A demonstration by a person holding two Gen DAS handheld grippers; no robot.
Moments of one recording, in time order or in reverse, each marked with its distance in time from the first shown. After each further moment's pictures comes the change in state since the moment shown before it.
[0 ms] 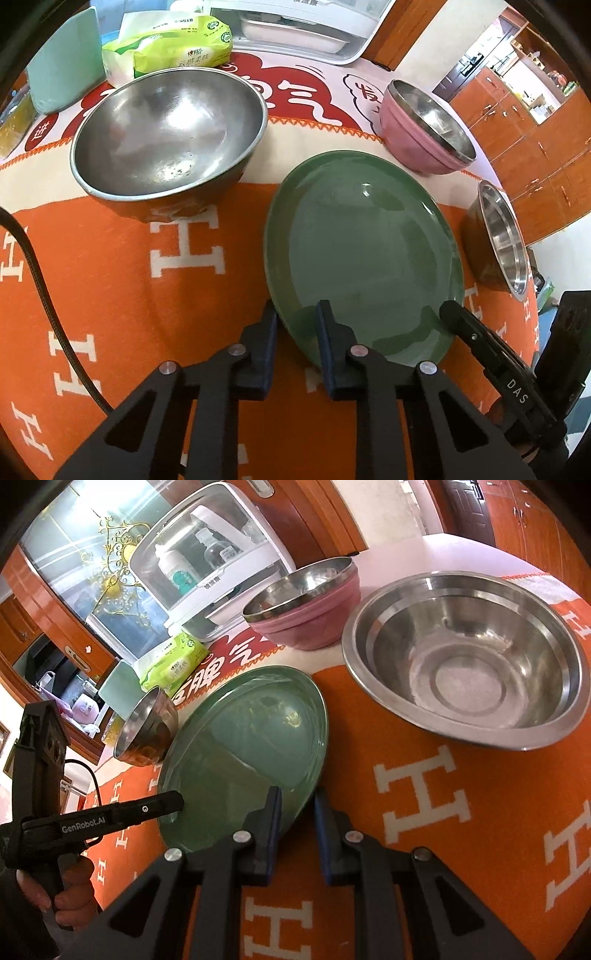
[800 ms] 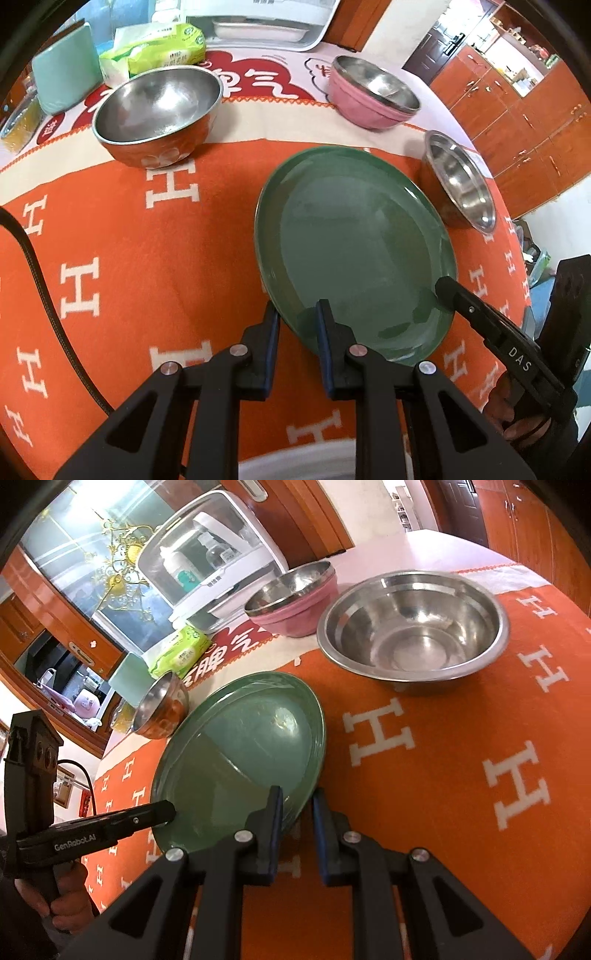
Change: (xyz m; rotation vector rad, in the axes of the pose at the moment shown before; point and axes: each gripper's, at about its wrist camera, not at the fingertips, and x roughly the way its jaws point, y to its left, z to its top) left arm -0.053 -0.035 -0.059 0.078 0.036 -0.002; right arm -0.060 -0.003 -0.028 0.013 0.023 -0.007
